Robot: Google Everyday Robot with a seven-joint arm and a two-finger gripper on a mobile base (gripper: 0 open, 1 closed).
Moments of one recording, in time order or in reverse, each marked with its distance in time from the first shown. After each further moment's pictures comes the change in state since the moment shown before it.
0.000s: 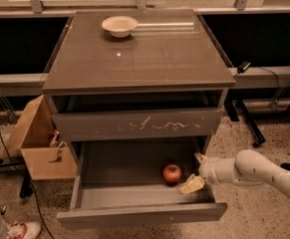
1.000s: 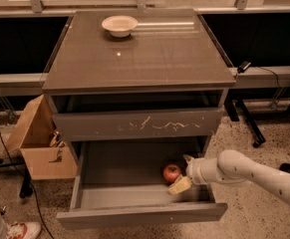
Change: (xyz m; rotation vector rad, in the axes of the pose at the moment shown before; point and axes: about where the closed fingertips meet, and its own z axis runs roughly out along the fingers) arm 0.004 0.000 0.049 0.000 0.040 -0.012
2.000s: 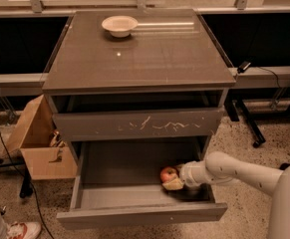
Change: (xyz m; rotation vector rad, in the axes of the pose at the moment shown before) arm 0.029 -0.004 0.053 -0.023 0.091 0.019
